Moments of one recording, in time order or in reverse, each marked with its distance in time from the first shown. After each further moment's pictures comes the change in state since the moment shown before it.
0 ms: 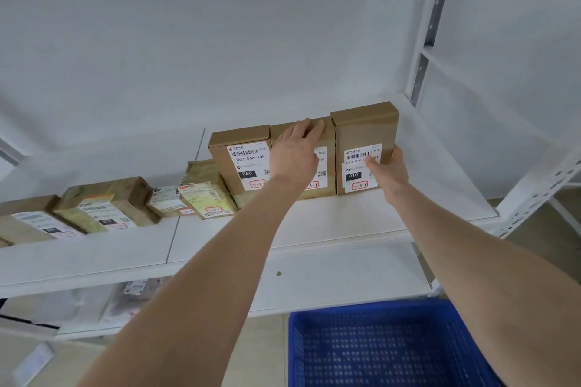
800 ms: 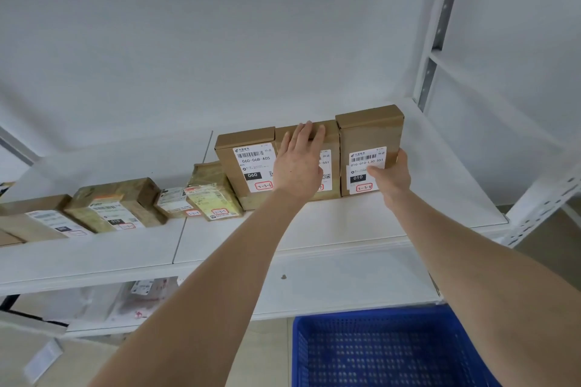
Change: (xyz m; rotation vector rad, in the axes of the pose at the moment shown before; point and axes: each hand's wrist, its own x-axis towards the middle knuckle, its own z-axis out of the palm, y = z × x) left_hand -0.012 -0.002 0.007 0.094 0.026 0.057; right_hand -0.008 -0.004 0.006 -0.022 0.050 -0.026
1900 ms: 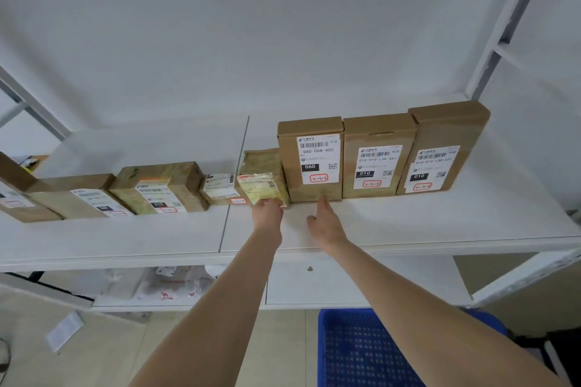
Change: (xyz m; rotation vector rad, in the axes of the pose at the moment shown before) left_hand -0.098 -0.139 0.046 -1.427 0.057 -1.410; right_hand -0.151 0.035 0.174 -0.777 -0.607 -0.129
